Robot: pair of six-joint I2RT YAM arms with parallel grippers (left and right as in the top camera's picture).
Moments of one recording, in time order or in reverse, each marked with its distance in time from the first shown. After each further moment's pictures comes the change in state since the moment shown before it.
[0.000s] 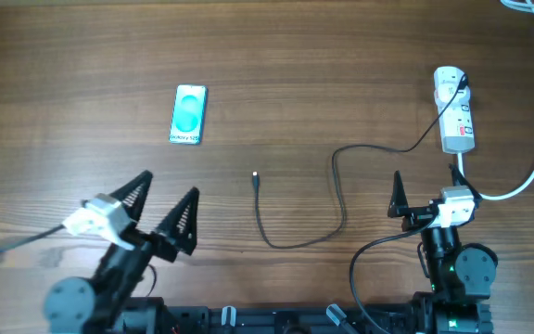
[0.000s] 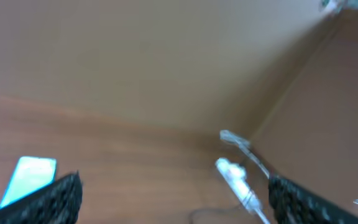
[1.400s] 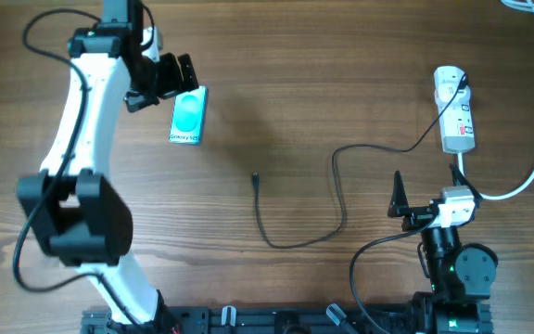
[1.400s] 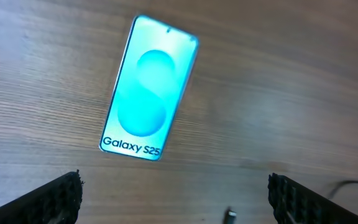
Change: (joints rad) left arm 0.000 1.789 1.194 -0.722 -0.245 0.190; right arm 0.000 0.000 0.000 0.000 0.003 0.000
